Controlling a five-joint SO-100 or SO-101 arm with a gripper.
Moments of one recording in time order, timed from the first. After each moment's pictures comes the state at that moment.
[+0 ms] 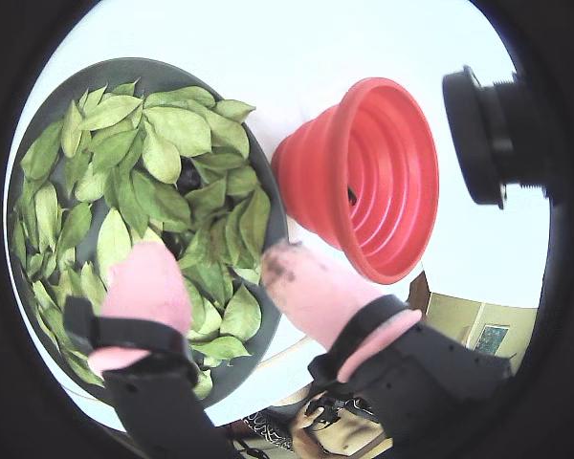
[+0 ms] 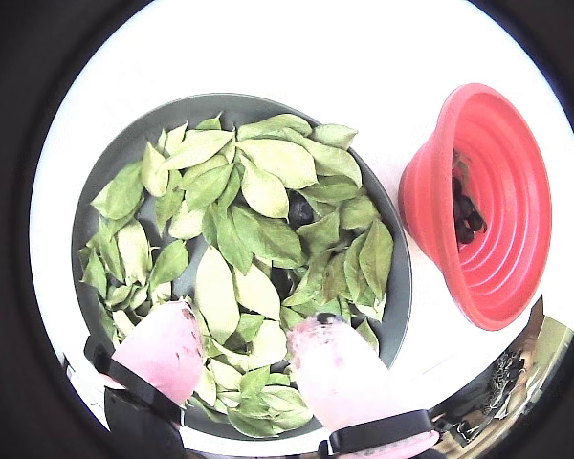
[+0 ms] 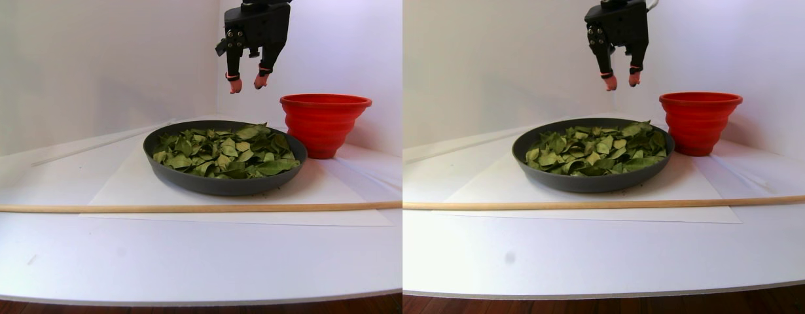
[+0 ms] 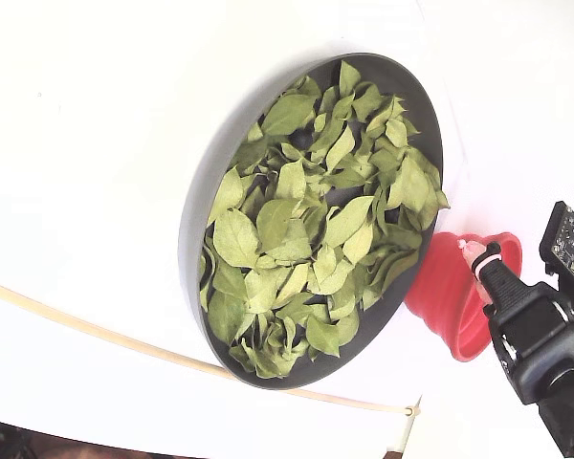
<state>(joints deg) 19.8 102.8 112.7 9.2 -97.0</state>
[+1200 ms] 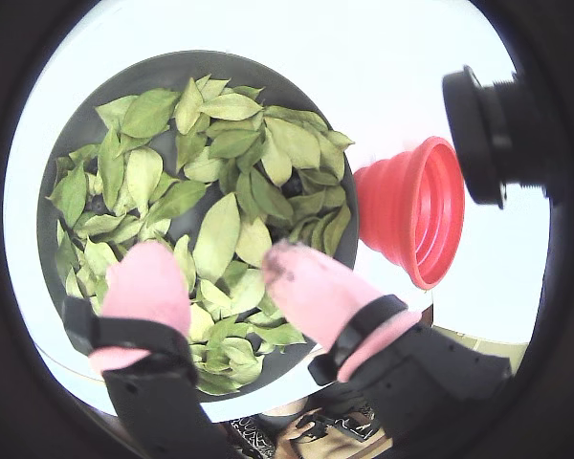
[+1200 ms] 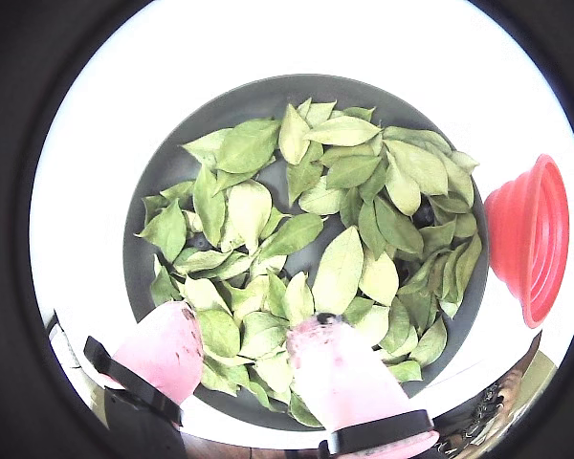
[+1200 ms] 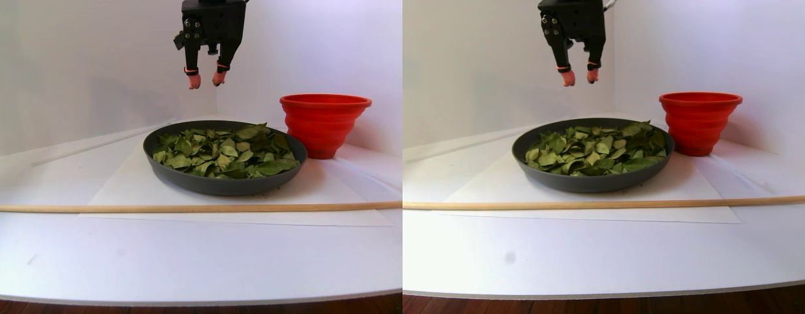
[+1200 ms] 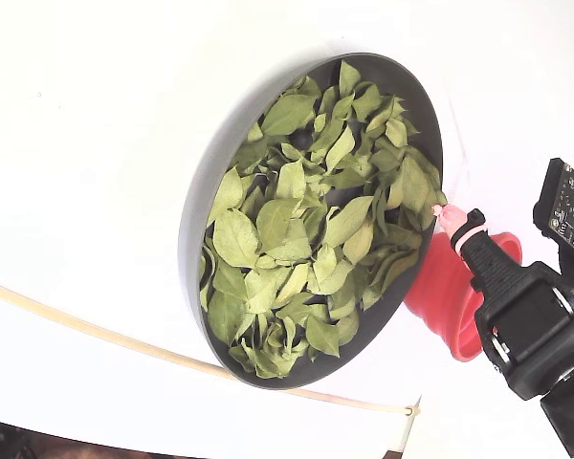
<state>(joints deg) 8.5 110.4 118.9 10.7 -98.3</state>
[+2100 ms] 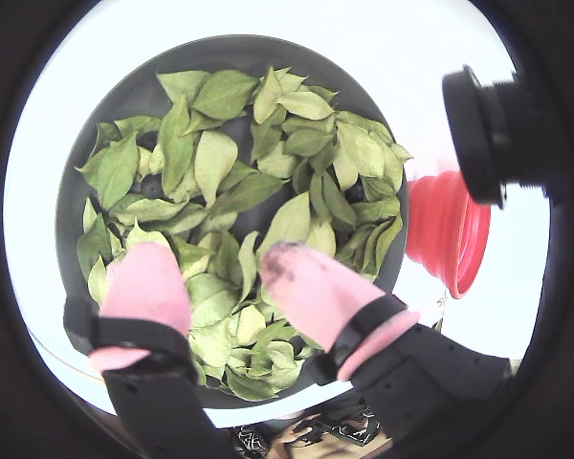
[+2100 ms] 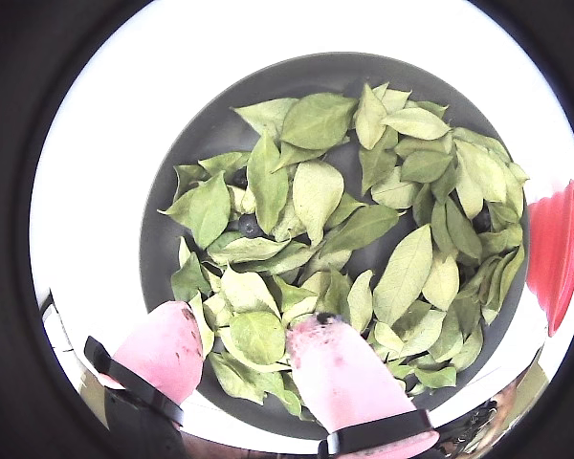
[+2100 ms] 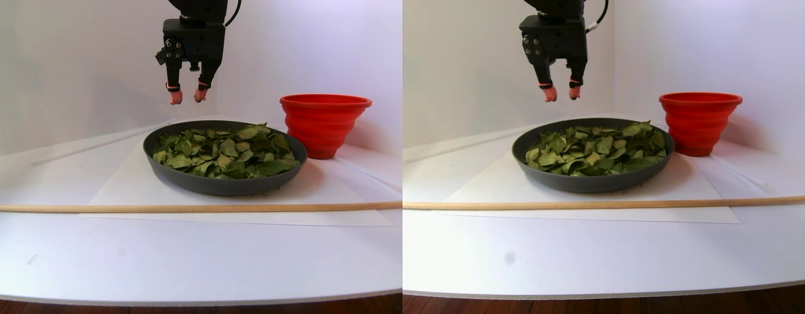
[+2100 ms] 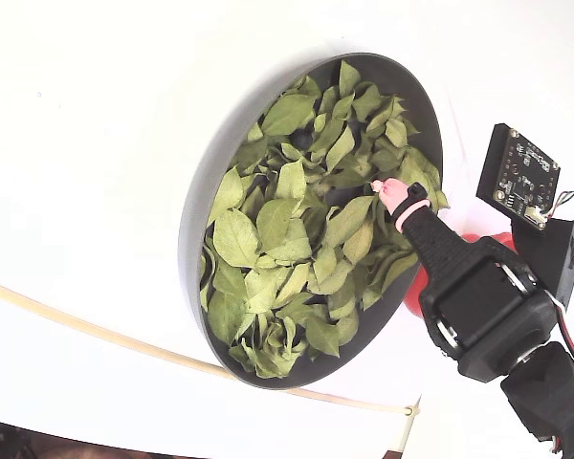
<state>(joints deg) 3.6 103.8 120.4 5.0 -98.6</state>
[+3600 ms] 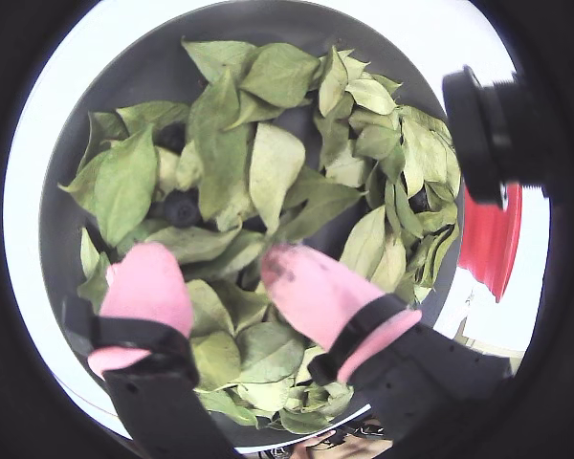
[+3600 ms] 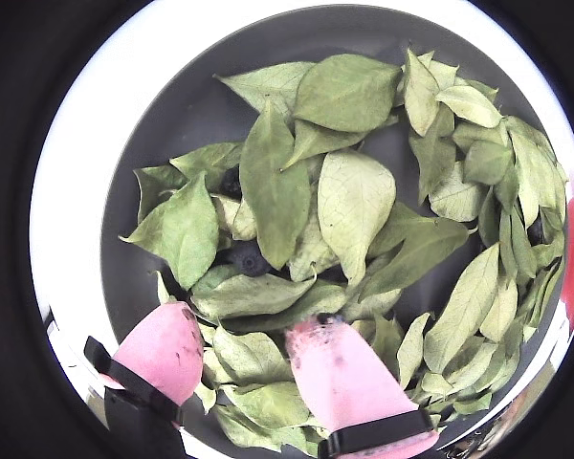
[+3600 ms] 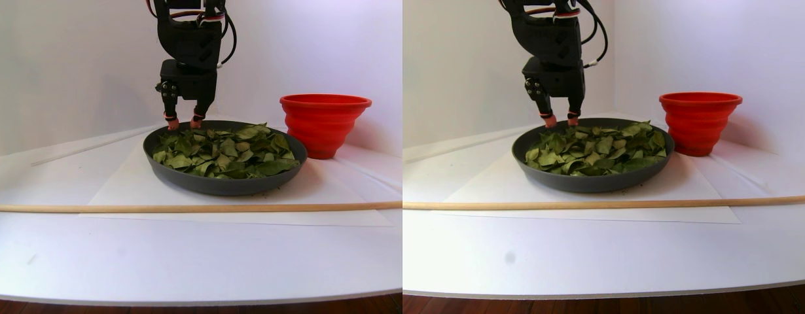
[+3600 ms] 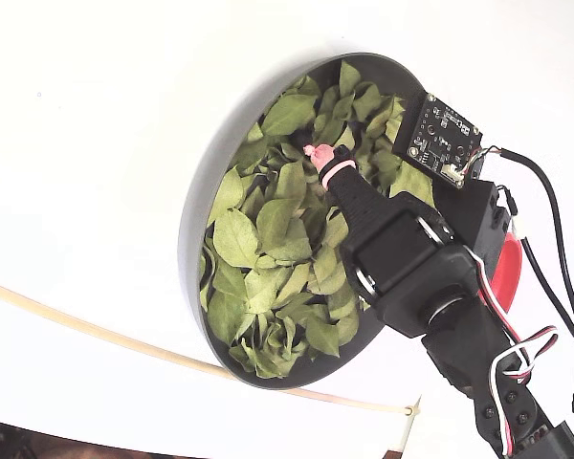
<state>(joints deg) 2.1 85.4 114.4 -8.6 -94.4</state>
